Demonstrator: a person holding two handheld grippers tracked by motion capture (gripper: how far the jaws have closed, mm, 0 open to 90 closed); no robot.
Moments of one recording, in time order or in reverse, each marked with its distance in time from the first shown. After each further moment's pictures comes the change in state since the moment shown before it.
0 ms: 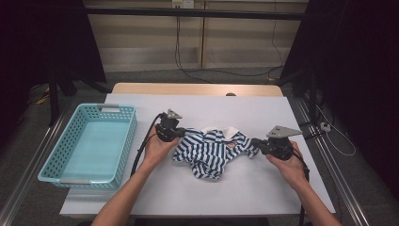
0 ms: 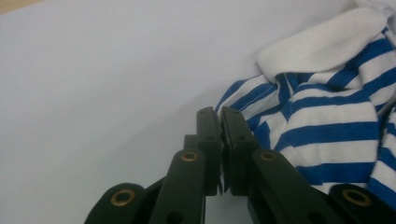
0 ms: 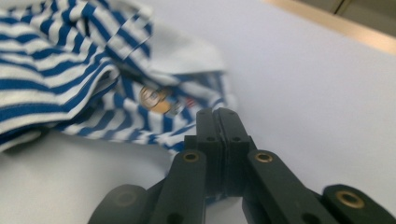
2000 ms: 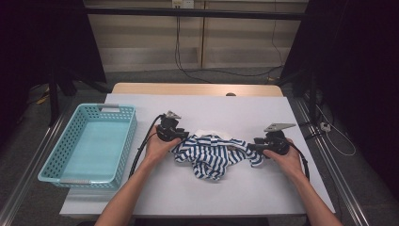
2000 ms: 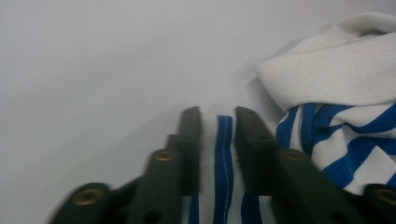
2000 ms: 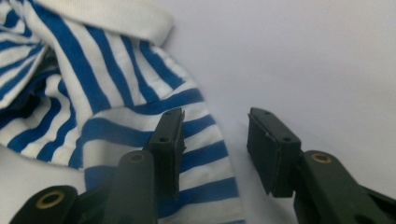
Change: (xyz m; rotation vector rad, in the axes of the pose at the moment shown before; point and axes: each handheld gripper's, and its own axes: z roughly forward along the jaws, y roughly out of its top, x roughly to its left) left arm 0.012 -0.010 0.031 0.014 -0.129 -0.058; right arm -0.028 -0.018 0.041 0.161 0.088 0.111
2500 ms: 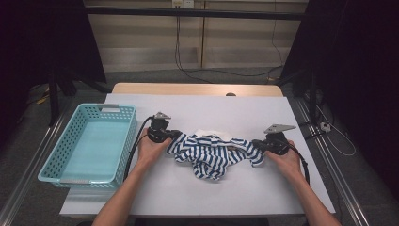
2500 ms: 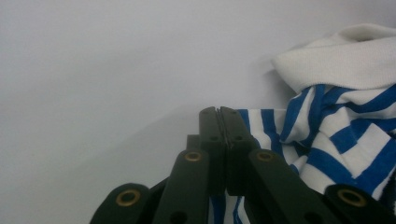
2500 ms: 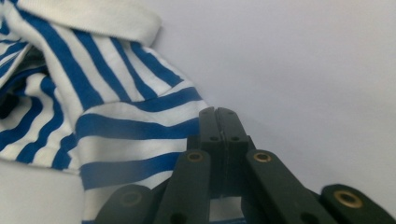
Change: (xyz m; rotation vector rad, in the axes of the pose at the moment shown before) left arm 0.016 -0.013 -0.024 -0.033 0.021 -0.036; right arm 0.003 -0.001 -0.004 -0.025 -0.084 -0.004
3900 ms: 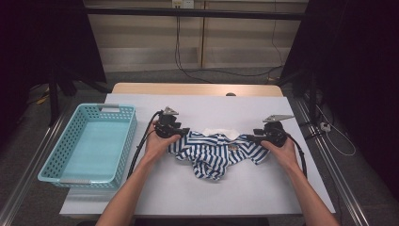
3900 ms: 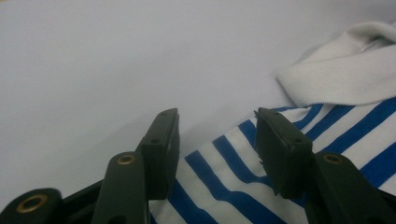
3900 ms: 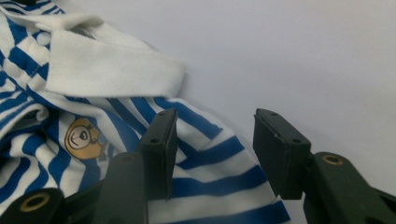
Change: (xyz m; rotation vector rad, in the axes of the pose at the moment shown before) left arm -0.010 0.018 0.027 0.001 0.019 0.100; right arm -0.017 0.025 0.016 -0.017 0.063 0.051
